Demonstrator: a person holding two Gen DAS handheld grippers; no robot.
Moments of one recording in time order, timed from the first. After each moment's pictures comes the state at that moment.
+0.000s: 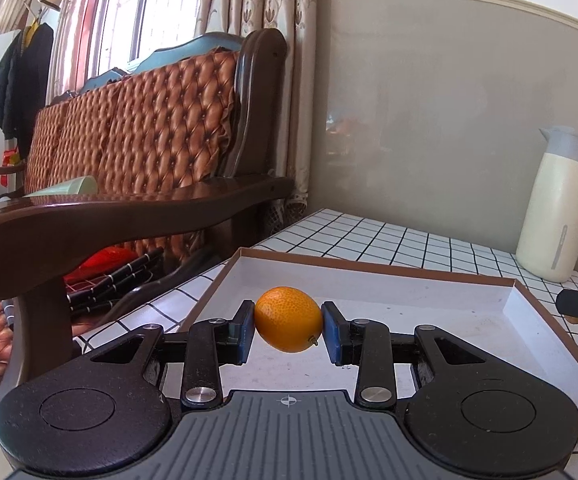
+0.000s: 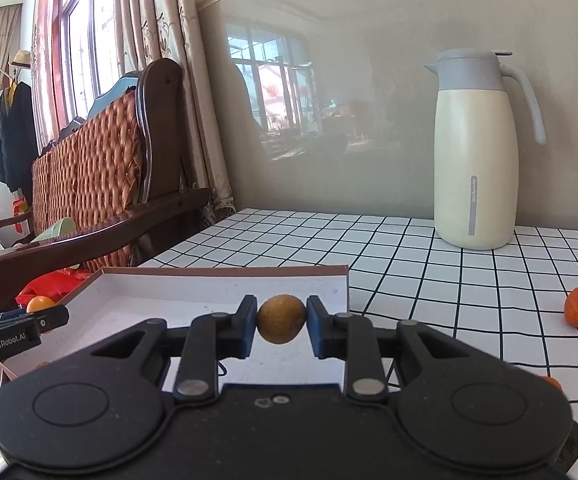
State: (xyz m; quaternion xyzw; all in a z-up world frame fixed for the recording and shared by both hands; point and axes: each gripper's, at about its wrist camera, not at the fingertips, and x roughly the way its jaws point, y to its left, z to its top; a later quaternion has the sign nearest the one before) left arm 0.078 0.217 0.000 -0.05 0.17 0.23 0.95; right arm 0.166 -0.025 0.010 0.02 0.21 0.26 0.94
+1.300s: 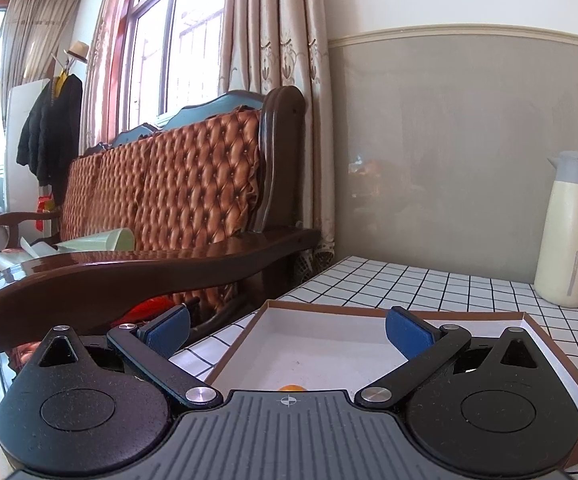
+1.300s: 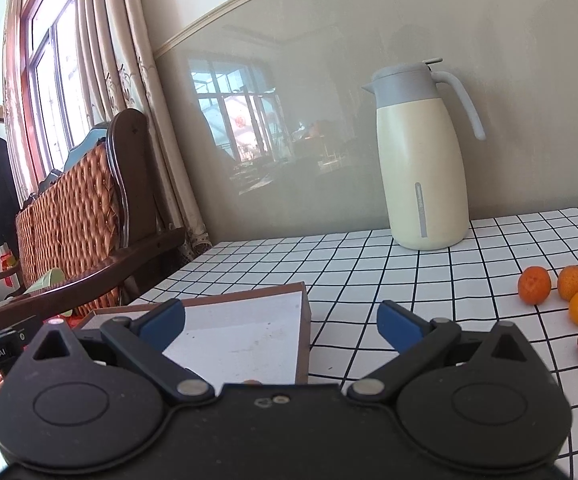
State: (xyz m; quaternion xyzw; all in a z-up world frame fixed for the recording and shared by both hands) left arm 0.053 0.193 0.025 -0.01 0.11 0.28 0.95; right arm 0.150 -0.070 0.017 0.09 0.18 0.22 0.95
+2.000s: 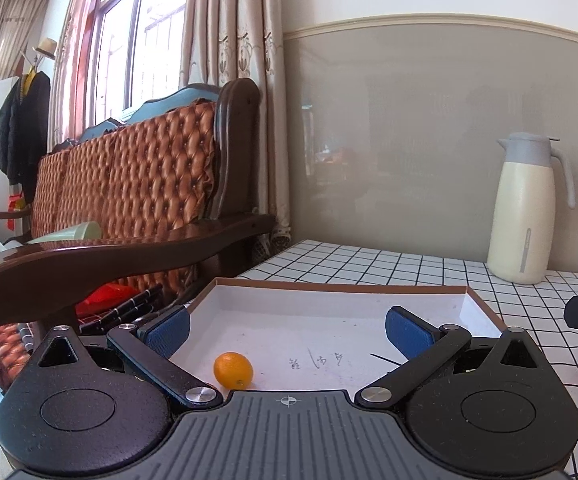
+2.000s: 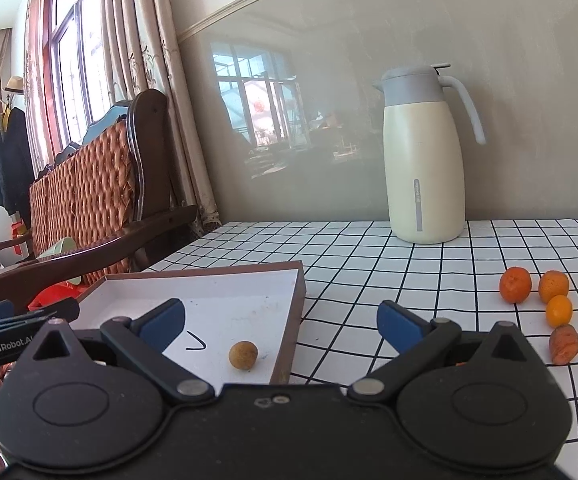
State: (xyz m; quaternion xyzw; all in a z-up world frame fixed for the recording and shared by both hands) left arm 0.039 0.146 0.018 0.00 0.13 0.23 0.96; right arm 0.123 -0.091 0.019 0.05 0.19 0.24 0.95
